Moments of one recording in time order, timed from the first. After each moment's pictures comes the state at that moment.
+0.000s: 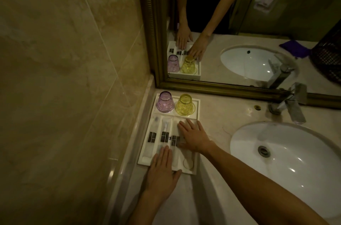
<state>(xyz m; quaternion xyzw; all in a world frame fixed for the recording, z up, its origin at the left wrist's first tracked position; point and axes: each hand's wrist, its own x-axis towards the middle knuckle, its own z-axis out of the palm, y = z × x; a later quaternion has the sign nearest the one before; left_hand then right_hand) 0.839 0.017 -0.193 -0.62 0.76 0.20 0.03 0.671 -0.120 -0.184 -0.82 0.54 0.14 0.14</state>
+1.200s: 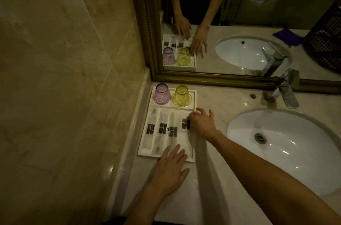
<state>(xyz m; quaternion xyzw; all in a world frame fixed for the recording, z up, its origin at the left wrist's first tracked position) 0.829 0.035 -0.180 -0.49 0.86 0.16 0.01 0.638 -0.114 -0.176 -0.77 0.62 0.03 0.15</state>
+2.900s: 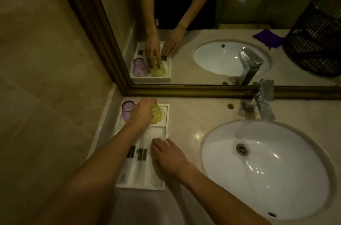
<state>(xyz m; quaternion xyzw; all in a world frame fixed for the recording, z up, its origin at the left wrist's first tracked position) 0.768 -0.235 -0.128 -0.63 0.76 0.17 -0.04 0.633 -0.083 -0.159 -0.86 0.48 0.03 0.18</state>
